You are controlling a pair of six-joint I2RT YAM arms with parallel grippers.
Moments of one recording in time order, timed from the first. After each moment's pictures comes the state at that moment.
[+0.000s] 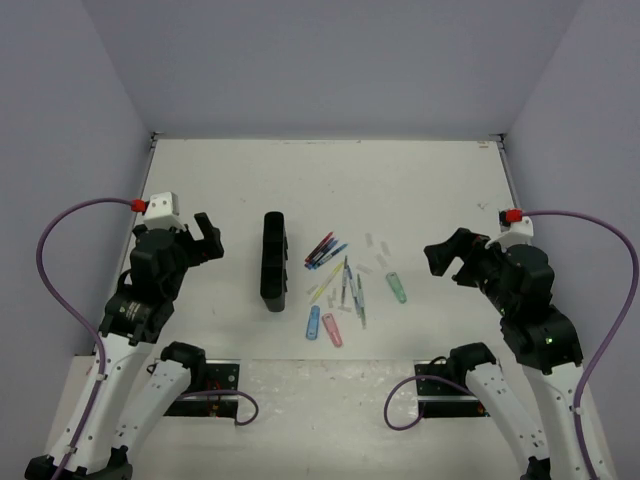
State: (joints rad) left arm -0.26 0.61 0.80 -0.58 -0.28 -0.32; right arm 0.23 0.52 0.92 -0.80 -0.02 0.48
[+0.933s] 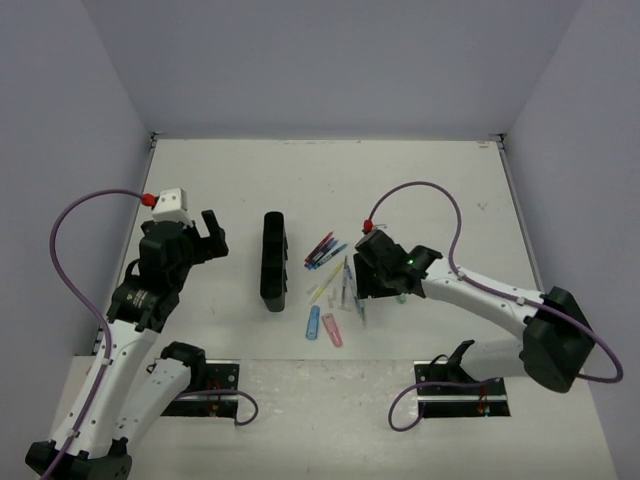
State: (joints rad) left arm -0.26 0.68 0.80 -0.57 -0.27 -0.32; right arm 0.81 1.31 0.87 -0.65 0.16 0.67
